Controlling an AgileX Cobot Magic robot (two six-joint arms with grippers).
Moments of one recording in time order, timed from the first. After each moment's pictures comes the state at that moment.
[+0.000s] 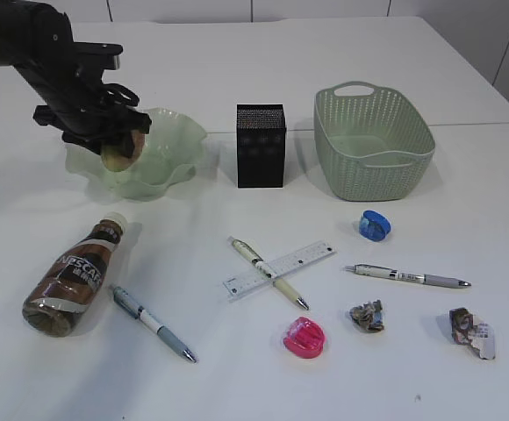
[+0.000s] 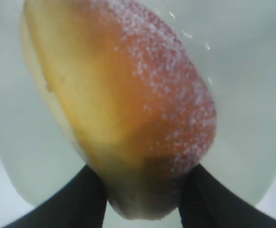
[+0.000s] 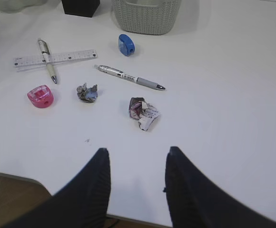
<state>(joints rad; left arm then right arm) -0.23 2.20 -1.78 0.05 0.71 -0.16 0.17 -0.01 -0.49 0.00 1.15 -0.04</state>
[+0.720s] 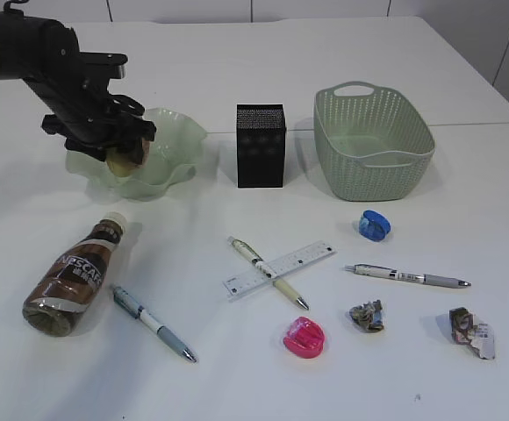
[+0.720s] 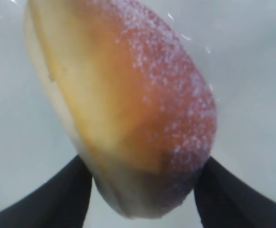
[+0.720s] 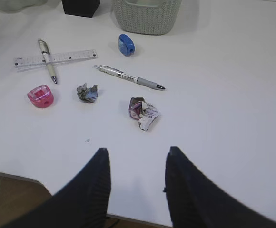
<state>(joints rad) -0.23 2.23 -1.78 0.04 0.66 -0.16 0.17 -0.01 -0.49 0.00 1.15 -0.04</state>
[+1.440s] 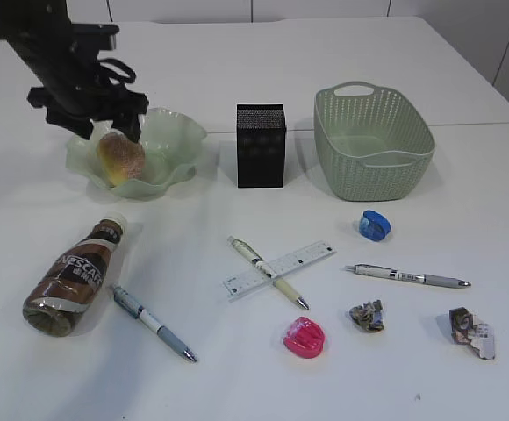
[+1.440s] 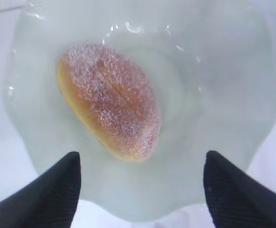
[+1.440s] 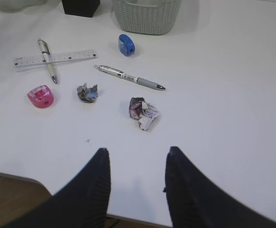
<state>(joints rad) -0.23 2.18 -1.88 0.04 0.83 -0.16 0.17 -0.01 -0.49 0.00 1.15 -0.04</state>
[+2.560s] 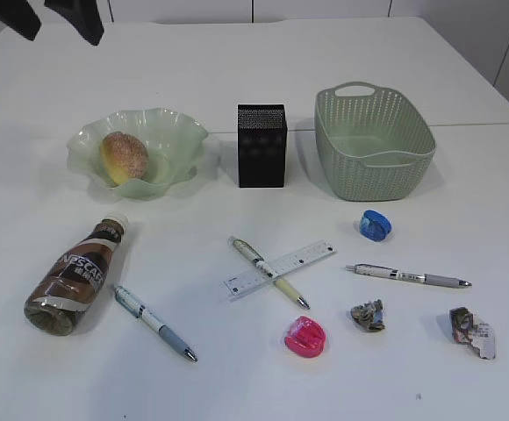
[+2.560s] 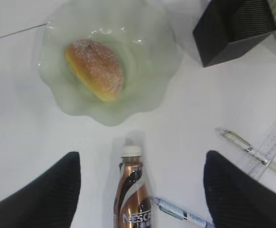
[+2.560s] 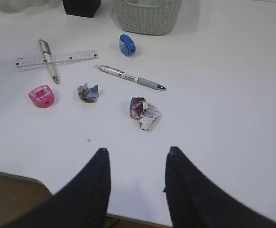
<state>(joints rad) -0.31 1.83 -1.98 0.02 1.25 -0.12 0.17 -0.01 -0.49 0.00 1.15 -0.04</state>
